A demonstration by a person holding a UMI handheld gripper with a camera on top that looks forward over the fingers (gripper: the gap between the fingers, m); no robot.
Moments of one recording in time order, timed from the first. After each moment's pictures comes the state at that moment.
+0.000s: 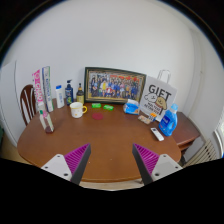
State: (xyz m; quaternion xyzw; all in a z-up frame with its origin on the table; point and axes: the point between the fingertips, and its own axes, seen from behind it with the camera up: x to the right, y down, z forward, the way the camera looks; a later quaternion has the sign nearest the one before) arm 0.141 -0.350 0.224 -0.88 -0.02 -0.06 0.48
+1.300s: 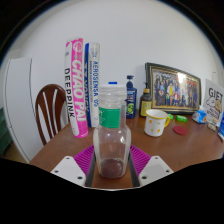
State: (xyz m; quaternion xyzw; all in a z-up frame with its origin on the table) arm -0.252 -0.105 0.063 -0.82 -0.07 0.06 0.57
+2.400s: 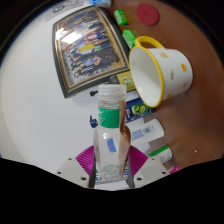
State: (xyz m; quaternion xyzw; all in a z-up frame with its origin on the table) arm -0.243 0.095 0.196 -0.51 0.49 0.64 0.29
